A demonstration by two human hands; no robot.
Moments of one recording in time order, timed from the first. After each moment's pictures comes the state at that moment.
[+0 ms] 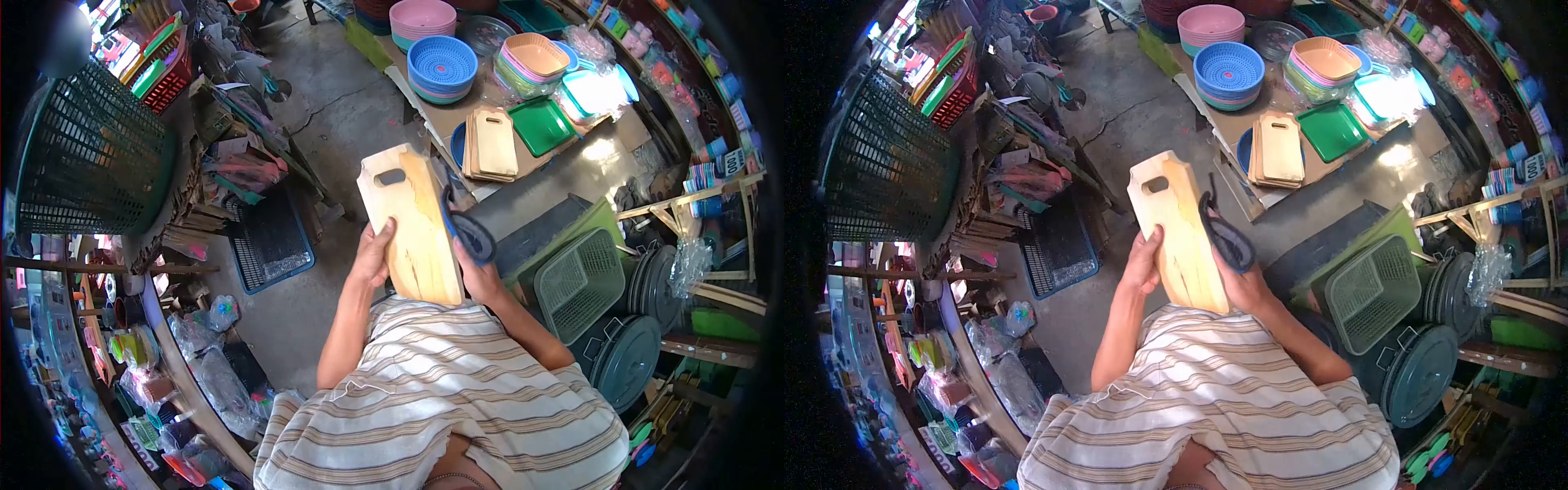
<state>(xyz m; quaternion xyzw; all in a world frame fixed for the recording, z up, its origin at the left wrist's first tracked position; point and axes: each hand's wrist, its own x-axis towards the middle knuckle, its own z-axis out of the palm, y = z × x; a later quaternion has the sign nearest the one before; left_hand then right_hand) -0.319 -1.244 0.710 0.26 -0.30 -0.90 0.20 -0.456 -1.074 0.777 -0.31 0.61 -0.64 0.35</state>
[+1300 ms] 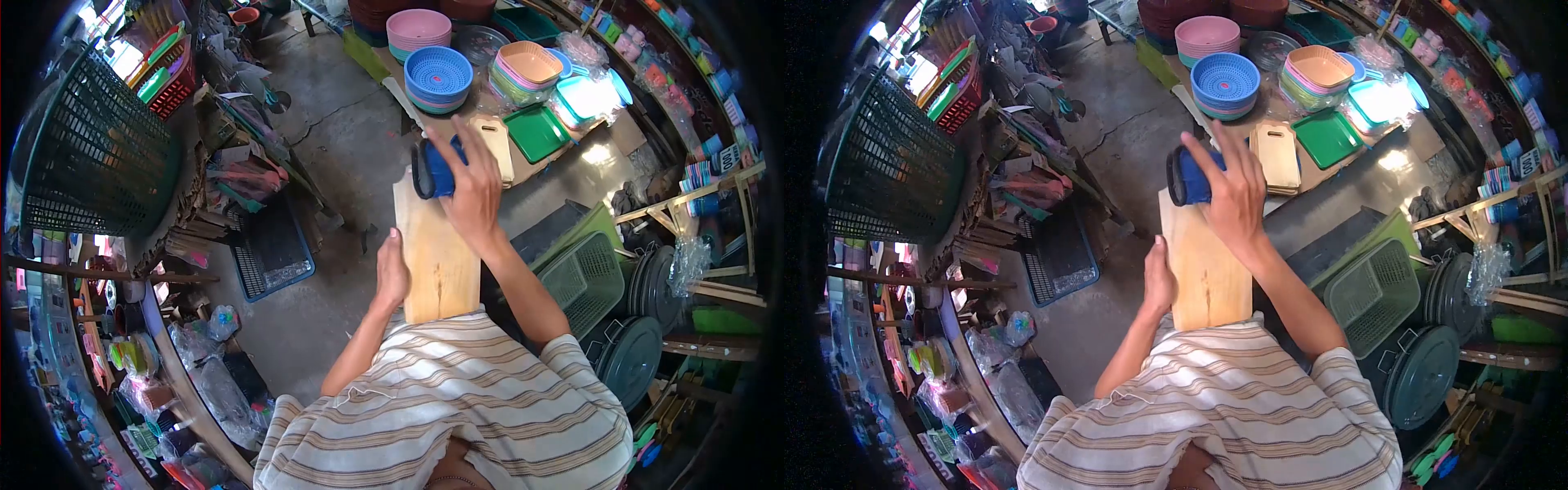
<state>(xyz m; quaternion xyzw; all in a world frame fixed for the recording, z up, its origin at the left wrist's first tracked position) -0.332 -1.189 0.765 0.36 -0.55 -0.70 0.28 -0.512 -1.159 0.846 -0.54 0.76 -0.34 -0.12</state>
